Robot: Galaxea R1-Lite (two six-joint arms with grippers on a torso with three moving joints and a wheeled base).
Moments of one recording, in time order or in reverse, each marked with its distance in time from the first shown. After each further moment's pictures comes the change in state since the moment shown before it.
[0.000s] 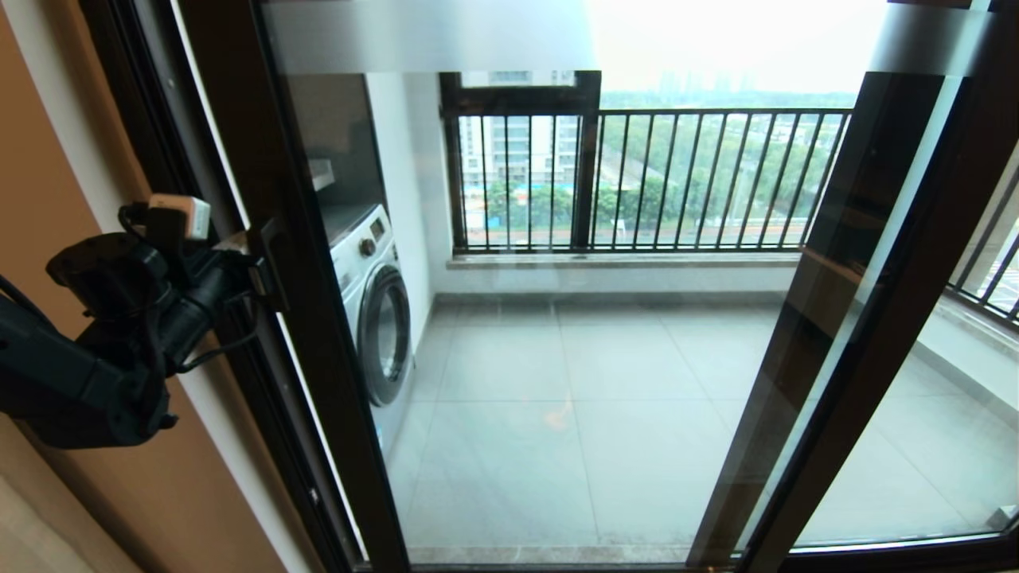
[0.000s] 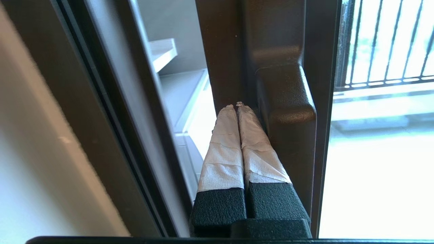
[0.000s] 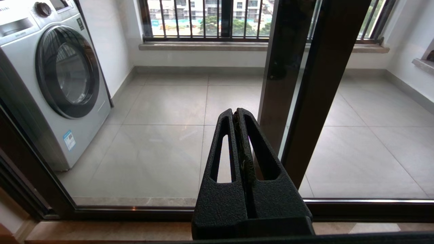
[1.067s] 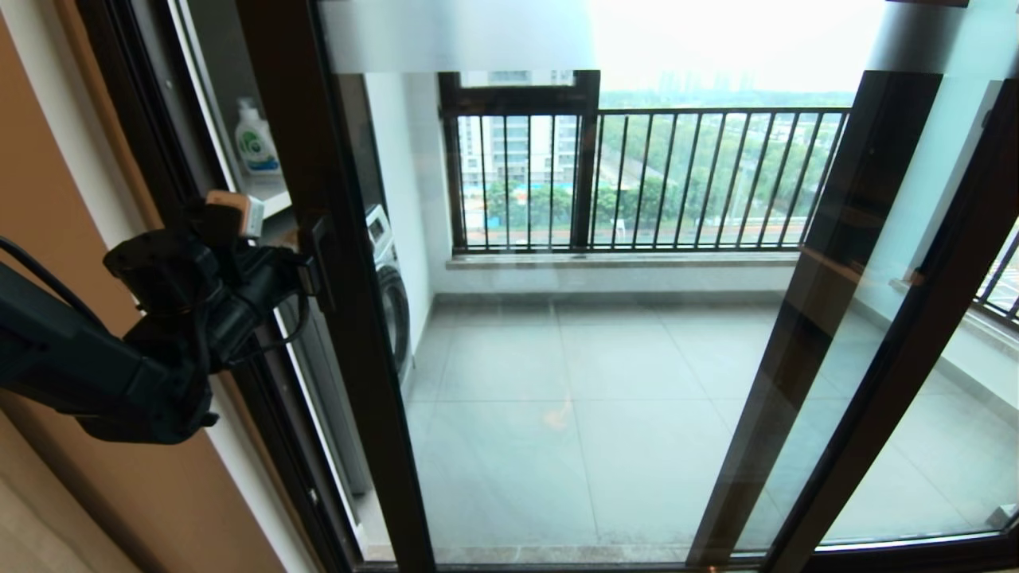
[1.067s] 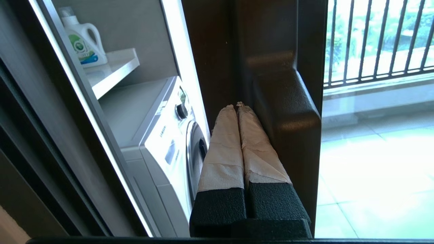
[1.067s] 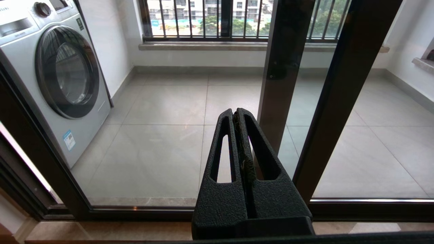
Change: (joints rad) left arm -0.113 0.011 -0.030 0.006 0.026 0.000; right arm 0.000 0.000 0.000 0.000 0.000 0.000
